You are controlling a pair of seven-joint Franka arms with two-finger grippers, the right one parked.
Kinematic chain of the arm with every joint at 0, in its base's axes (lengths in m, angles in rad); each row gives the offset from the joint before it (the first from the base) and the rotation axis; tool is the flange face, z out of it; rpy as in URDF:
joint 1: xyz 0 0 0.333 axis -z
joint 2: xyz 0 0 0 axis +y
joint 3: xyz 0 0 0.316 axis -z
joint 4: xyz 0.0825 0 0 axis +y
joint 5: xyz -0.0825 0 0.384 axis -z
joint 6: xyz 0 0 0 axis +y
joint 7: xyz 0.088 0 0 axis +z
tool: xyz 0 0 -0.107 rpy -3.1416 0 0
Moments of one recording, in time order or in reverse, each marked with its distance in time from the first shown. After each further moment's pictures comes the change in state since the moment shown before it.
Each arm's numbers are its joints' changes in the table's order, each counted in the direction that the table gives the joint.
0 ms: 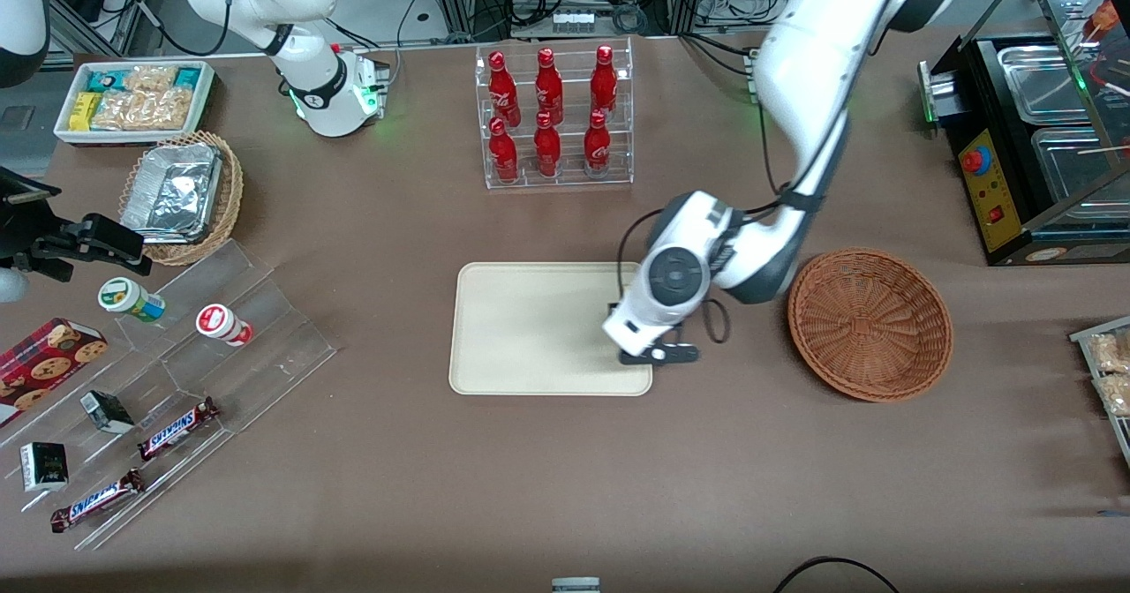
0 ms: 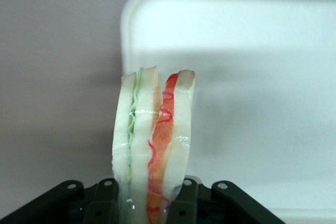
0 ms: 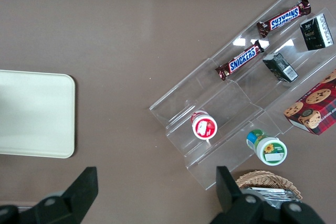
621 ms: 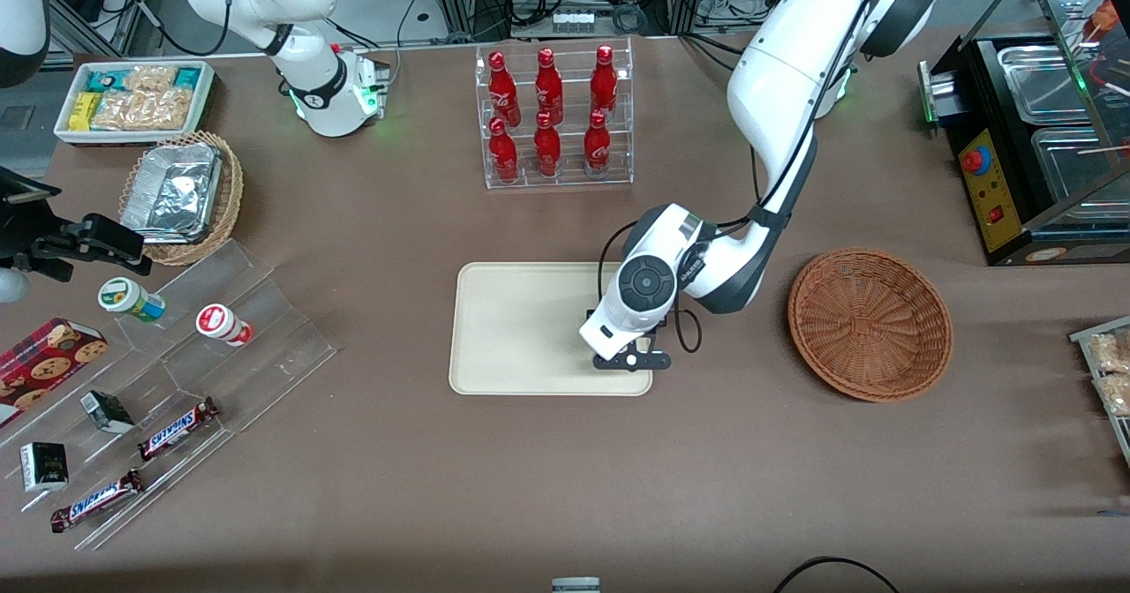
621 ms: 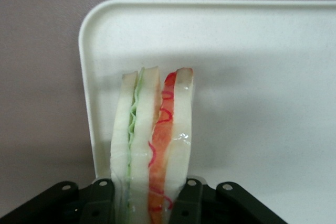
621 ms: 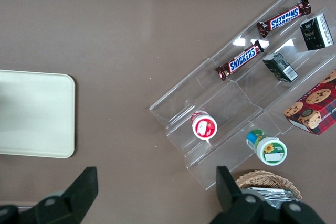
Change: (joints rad) arm 0.016 0.074 -0.005 -0.067 0.000 -0.048 -0.013
